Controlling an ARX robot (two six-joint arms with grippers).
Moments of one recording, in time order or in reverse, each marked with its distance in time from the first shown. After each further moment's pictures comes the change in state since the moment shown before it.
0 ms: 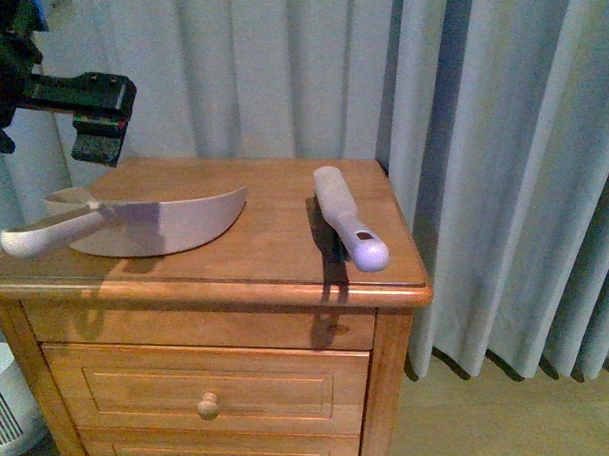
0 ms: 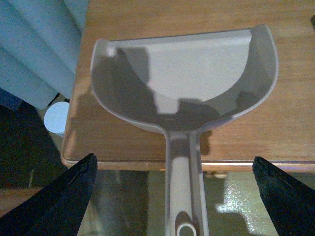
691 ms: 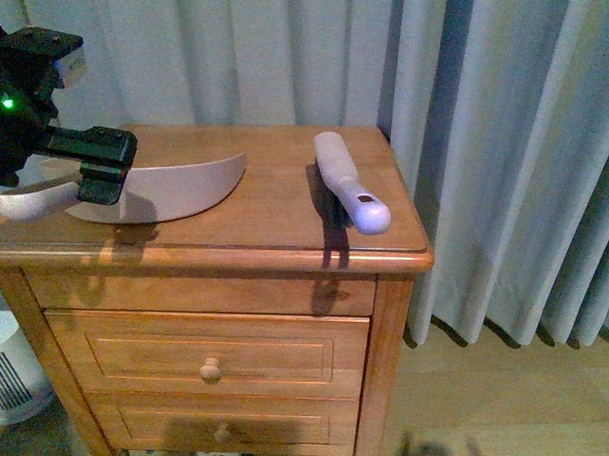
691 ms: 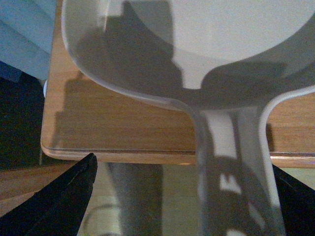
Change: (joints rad) left arm 0.033 0.153 -0.002 0.021 -0.019 0.043; right arm 0.000 0.000 0.000 0.000 0.000 0.000
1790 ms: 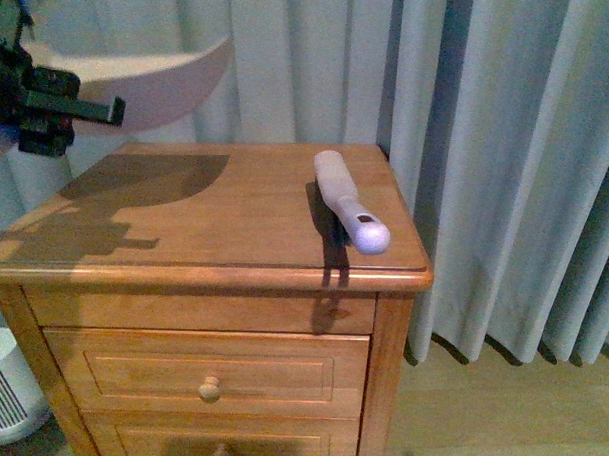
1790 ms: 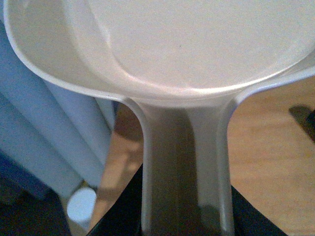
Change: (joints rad) left arm -0.103 -0.488 -0.432 0.745 -0.029 0.152; right arm 0.000 0.000 0.000 0.000 0.000 0.000
